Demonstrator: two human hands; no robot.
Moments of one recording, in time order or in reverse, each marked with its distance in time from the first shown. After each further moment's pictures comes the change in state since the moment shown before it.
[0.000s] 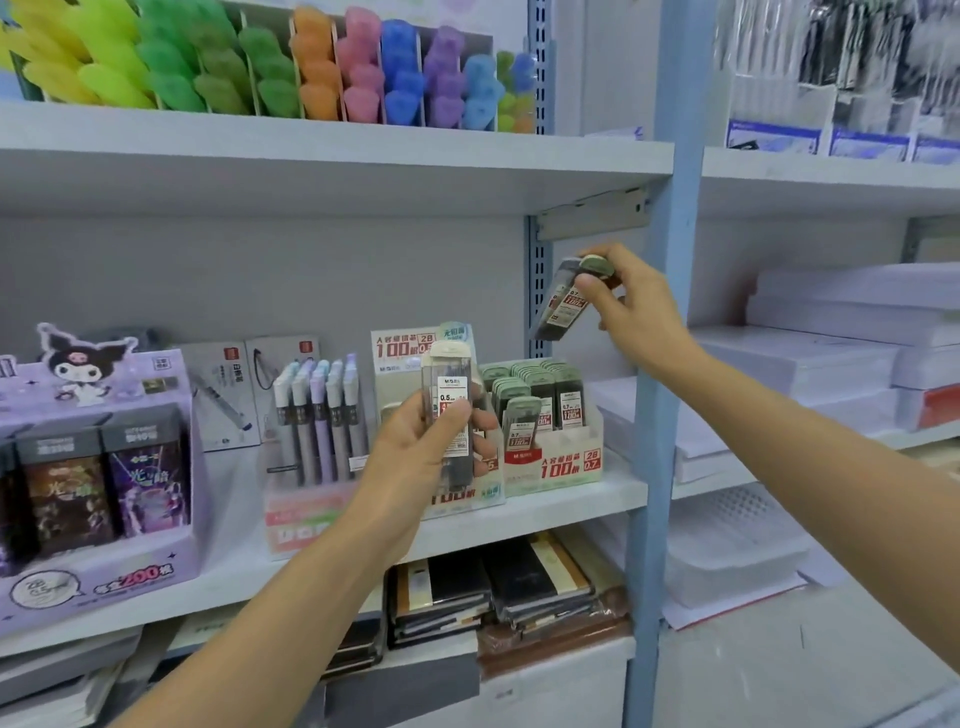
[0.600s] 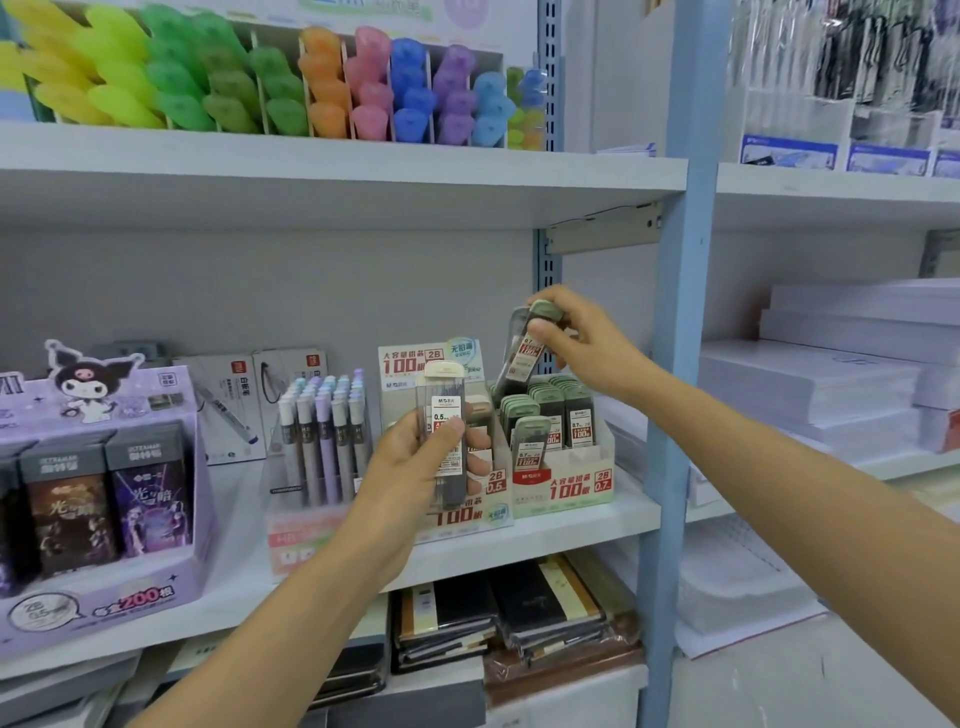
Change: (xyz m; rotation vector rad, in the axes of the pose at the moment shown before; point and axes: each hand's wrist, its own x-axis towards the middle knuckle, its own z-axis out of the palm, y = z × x) left_hand 0.008 -0.003 -0.010 -0.006 0.044 -0.019; right_hand 0.008 0.002 0.041 0.148 -0.340 0.007
